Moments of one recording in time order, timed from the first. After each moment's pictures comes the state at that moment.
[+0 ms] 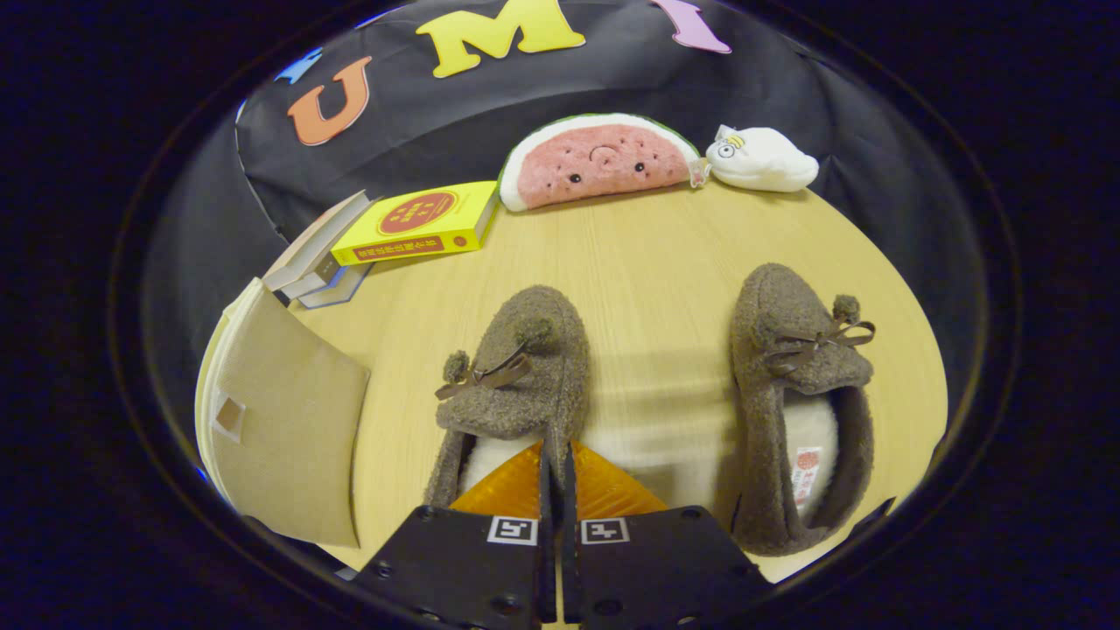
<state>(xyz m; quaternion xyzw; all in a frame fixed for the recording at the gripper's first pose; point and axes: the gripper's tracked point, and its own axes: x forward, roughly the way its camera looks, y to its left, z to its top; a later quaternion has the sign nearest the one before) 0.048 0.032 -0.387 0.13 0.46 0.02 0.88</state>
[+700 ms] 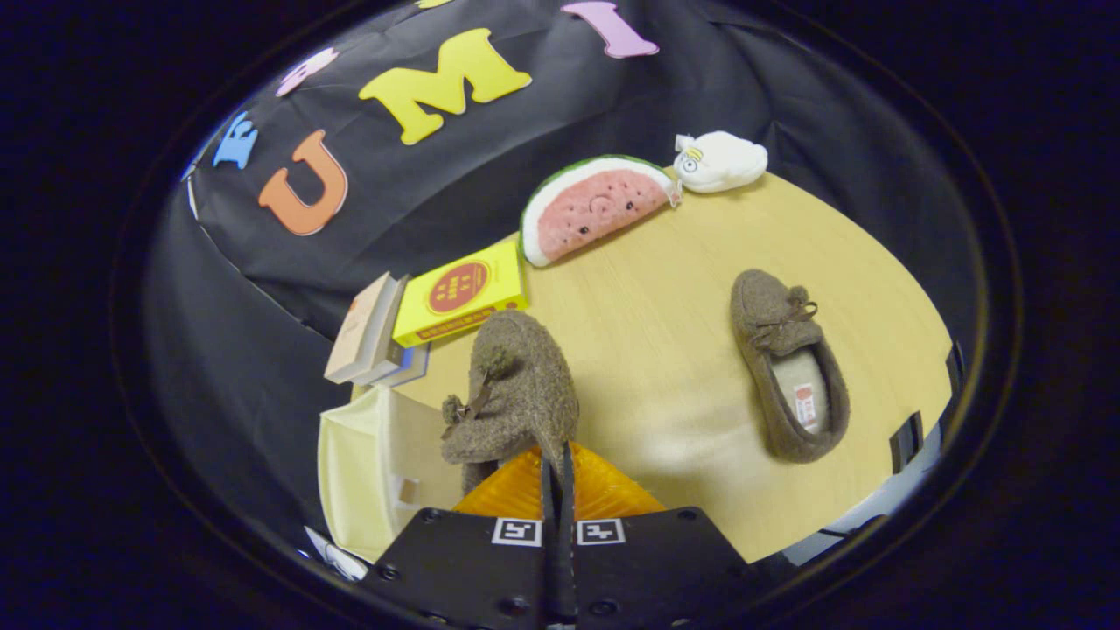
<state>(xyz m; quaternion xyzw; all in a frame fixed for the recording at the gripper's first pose) 0.016 0.091 -0.235 0.28 0.41 -0.01 0.87</state>
